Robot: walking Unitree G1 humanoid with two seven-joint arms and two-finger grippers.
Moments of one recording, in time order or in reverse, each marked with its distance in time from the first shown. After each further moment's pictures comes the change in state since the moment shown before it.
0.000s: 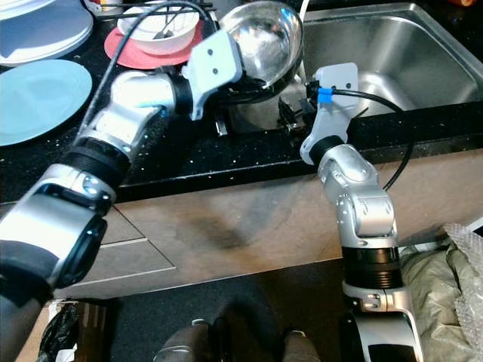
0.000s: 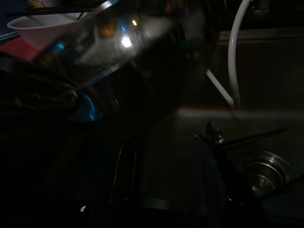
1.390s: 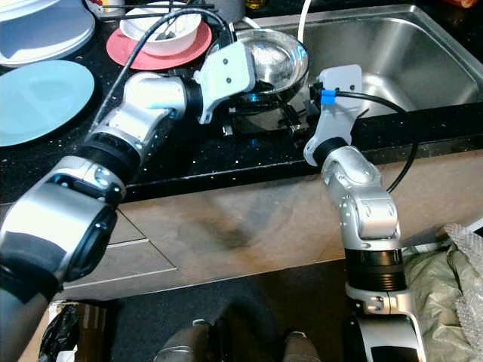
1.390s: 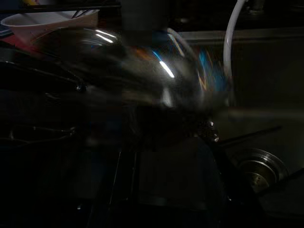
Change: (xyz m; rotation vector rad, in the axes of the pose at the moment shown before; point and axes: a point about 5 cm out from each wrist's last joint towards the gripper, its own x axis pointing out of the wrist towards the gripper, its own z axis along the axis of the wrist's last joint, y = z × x) left arm 0.009 -0.004 0.003 0.022 -0.012 -0.060; right arm -0.002 -0.003 -0.001 -0.007 0.007 -0.012
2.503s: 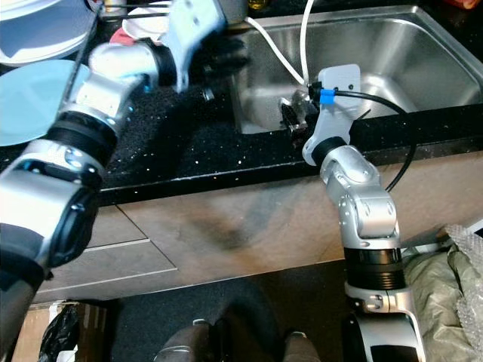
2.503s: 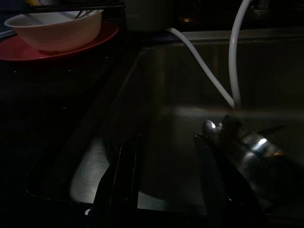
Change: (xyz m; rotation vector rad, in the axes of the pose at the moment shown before) left arm -0.044 0.059 0.004 -0.237 0.057 0.357; right arm 0.002 0.002 0.000 0.008 -0.001 0.008
